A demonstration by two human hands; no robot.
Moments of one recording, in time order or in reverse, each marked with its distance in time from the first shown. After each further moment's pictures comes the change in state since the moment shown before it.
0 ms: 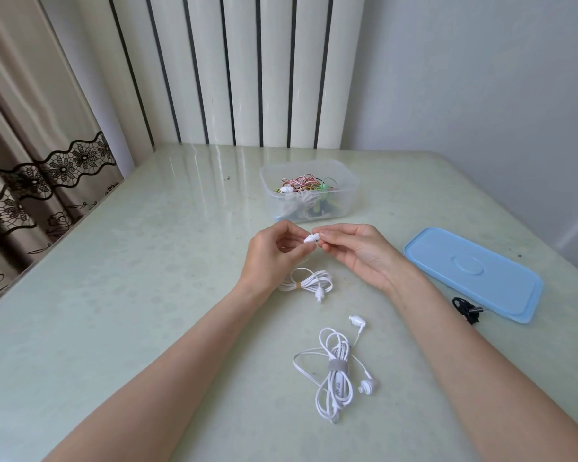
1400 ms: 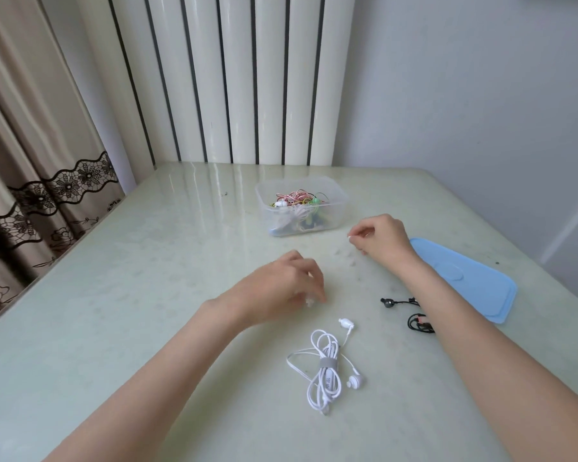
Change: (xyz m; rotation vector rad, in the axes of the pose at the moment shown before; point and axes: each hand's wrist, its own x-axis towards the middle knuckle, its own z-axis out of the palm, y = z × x) left_hand -0.017 0.024 -0.017 0.726 -0.610 0.503; right_hand 0.010 -0.028 -0.042 -1.185 0.396 -0.260
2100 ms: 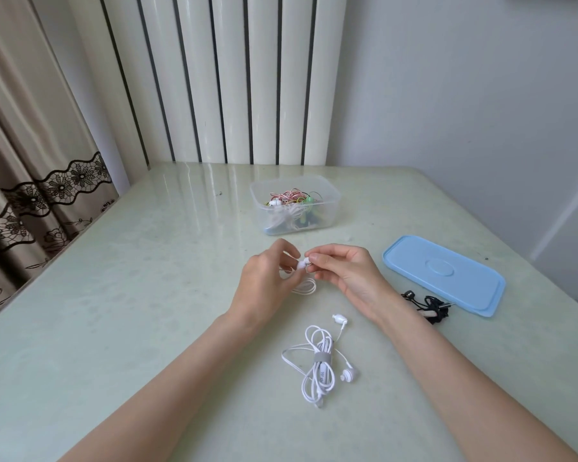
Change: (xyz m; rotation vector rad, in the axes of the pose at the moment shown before) left_hand 0.000 0.017 0.021 -0.300 0.495 -0.532; right_hand -0.073 -0.034 0.021 1.079 -0.275 0.146
